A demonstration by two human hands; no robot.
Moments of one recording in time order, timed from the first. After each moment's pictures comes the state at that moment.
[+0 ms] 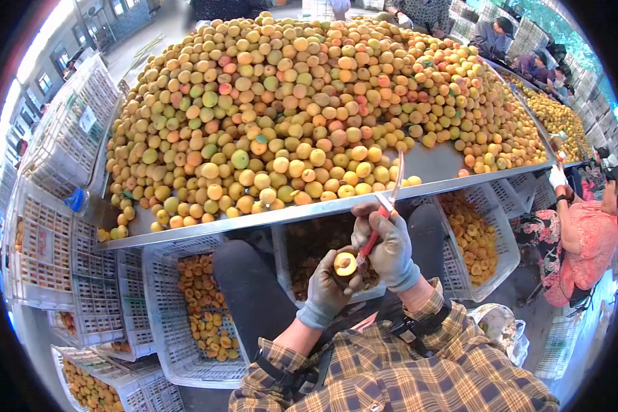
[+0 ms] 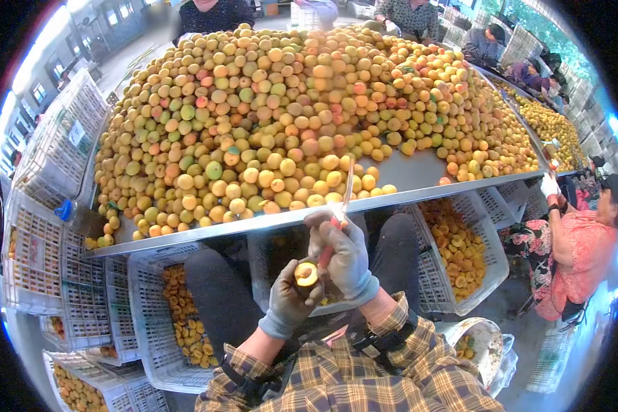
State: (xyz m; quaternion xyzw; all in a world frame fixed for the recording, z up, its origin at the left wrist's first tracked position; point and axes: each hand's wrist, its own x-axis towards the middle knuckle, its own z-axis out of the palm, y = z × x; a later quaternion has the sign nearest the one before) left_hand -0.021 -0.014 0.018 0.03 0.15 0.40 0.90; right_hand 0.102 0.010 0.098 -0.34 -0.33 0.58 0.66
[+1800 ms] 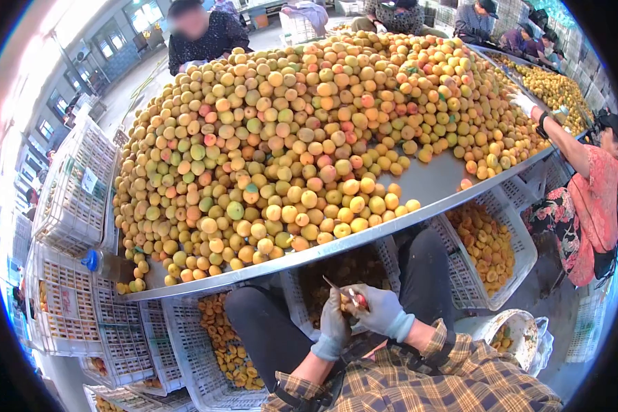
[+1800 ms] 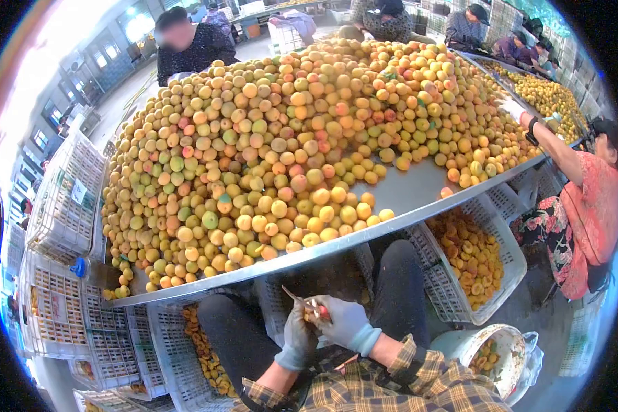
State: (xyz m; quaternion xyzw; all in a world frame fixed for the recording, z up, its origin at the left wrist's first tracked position) left_hand -0.001 -0.010 -0.011 0.18 0.39 0.42 0.80; right_hand 0.128 -0.023 0.040 -0.60 -0.65 0.33 0.33
